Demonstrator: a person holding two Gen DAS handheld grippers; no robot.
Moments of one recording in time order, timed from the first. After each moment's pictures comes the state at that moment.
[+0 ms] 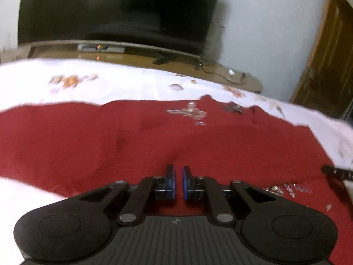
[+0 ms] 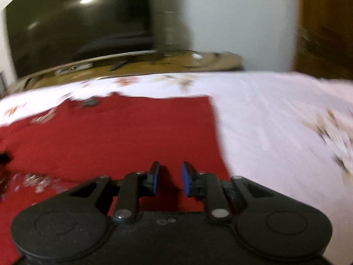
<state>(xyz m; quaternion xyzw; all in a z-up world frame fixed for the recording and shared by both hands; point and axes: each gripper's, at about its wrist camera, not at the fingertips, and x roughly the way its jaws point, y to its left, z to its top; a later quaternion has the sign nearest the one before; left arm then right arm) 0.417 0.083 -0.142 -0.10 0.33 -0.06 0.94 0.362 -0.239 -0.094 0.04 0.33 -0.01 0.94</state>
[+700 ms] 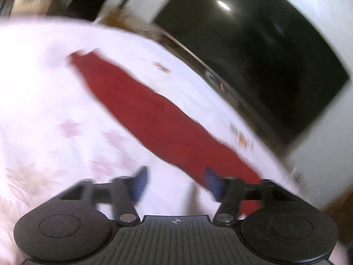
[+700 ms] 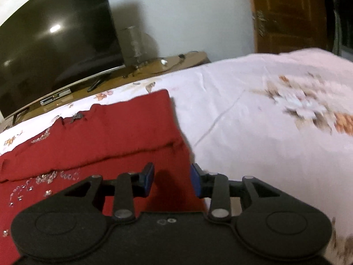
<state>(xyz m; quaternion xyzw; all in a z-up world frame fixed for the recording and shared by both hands) 0.294 0.363 -0.160 -0.40 0.23 0.15 0.87 0.284 -0.255 -0.084 0.12 0.31 -0.08 0.94</state>
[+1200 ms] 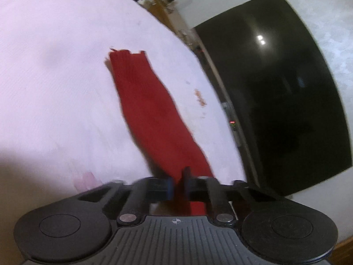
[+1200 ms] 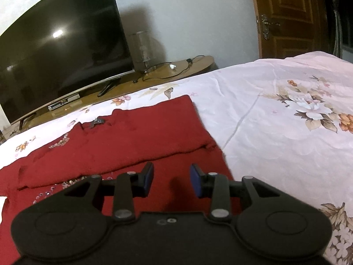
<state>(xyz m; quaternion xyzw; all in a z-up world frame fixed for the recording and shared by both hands) 0.314 0.427 -0.188 -0.54 0.20 0.17 0.80 0.279 -0.219 -0.066 0.12 0.30 -0.07 0.94</state>
